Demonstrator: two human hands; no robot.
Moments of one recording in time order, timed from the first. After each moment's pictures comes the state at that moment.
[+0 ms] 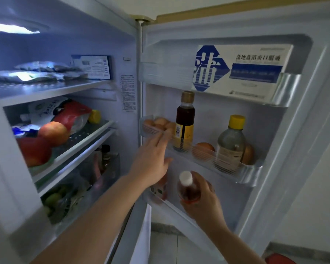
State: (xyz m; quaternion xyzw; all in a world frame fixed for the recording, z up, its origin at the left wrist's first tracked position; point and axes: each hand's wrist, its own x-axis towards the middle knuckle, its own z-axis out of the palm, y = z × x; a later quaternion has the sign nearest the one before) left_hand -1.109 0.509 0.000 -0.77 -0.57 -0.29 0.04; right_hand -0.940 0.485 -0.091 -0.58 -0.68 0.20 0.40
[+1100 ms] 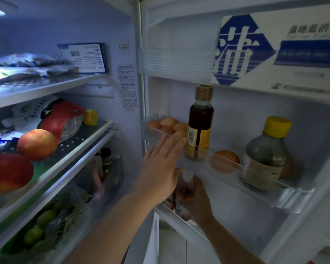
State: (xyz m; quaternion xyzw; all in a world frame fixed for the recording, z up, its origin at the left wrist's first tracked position) left_hand -1.119 0.553 -0.028 -0.79 -0.53 -0.29 0.03; right_hand -0.980 0.605 -0.169 -0.59 -0.61 0.31 0.43
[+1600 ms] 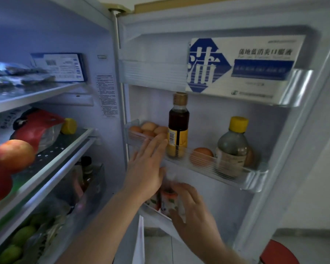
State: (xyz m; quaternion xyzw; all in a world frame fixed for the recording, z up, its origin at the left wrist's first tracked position) left_hand -1.116 0.549 -0.021 -0.79 -0.54 -0.29 0.02; right_hand -0.973 0.481 -0.077 -0.54 -0.75 0.04 0.37
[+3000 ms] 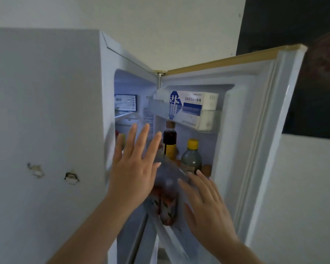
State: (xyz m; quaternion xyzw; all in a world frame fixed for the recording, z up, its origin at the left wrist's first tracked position) left_hand -1.190 0.347 0.046 -0.66 -0.53 -0.37 0.38; right_hand -0.996 0.348 -0.021 -0.41 -0.78 -0.26 0.38
